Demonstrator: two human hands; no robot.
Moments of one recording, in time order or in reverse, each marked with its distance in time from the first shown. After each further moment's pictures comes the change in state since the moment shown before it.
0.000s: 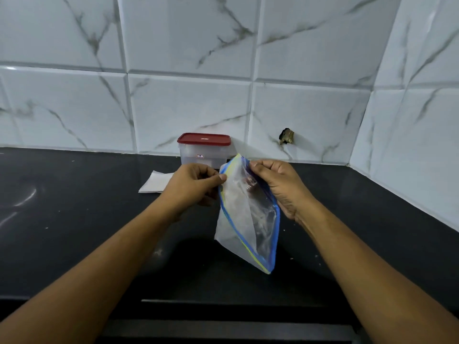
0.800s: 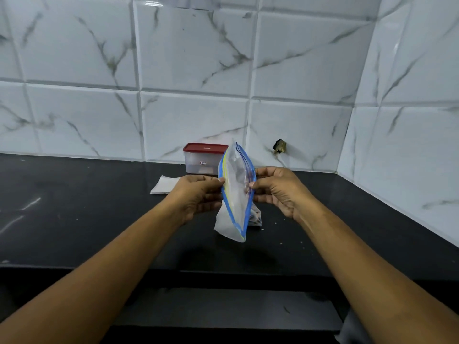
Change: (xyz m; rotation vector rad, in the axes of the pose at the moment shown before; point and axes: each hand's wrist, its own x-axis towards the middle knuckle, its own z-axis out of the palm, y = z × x) left_hand -0.044 0.021 -0.001 -0.432 -0.027 -0.245; right_hand -0.050 -0.040 0.008 -0.005 0.042 0.177
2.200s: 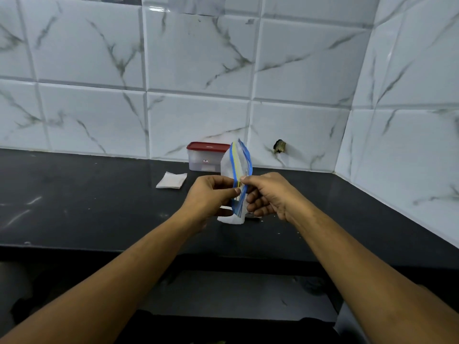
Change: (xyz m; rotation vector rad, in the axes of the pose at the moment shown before) left_hand -0.054 -0.009 0.024 0.224 0.001 0.207; right_hand -0.049 -0.009 0.027 -0.331 0.004 0.109
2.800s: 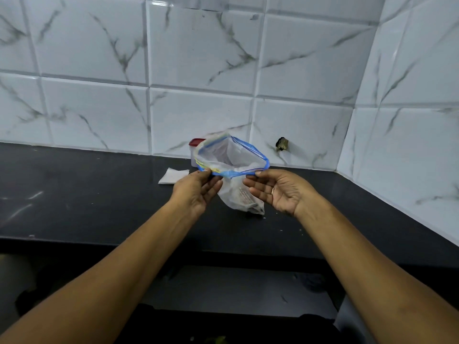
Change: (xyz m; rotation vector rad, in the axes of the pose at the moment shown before) left_hand 0.024 -0.007 -0.018 -0.779 0.283 -0.272; right_hand 0.014 0.008 -0.012 0.664 -0.086 0.085
